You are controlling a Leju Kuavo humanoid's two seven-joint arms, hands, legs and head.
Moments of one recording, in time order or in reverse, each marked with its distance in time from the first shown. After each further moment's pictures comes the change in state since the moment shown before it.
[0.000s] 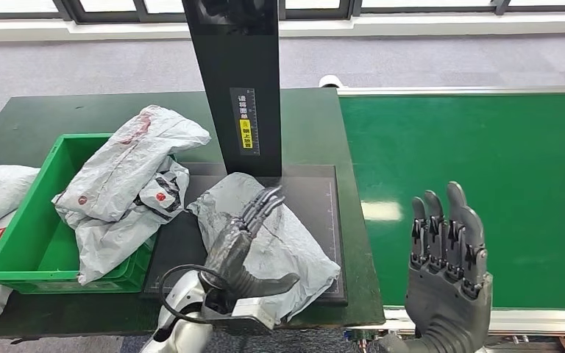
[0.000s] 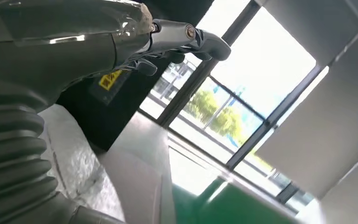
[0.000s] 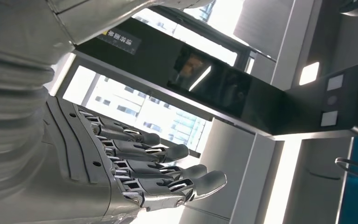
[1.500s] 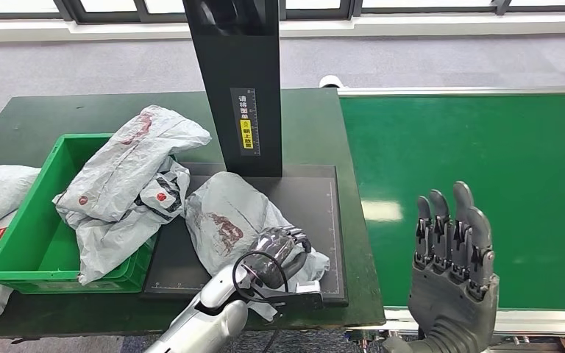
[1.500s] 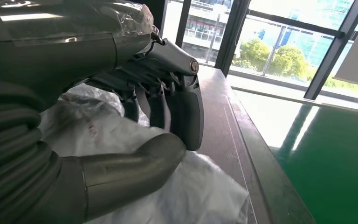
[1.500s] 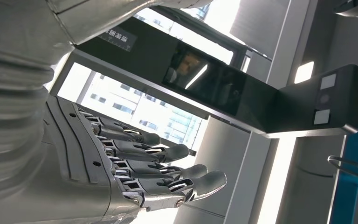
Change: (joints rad) left arm -0.259 -0.079 -0.071 0.647 -0.212 0.163 0.167; right arm -0.011 -0.018 0.008 -0.006 -0.002 -0.019 0.001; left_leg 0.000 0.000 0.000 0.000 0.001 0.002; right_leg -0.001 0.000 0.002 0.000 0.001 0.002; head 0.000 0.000
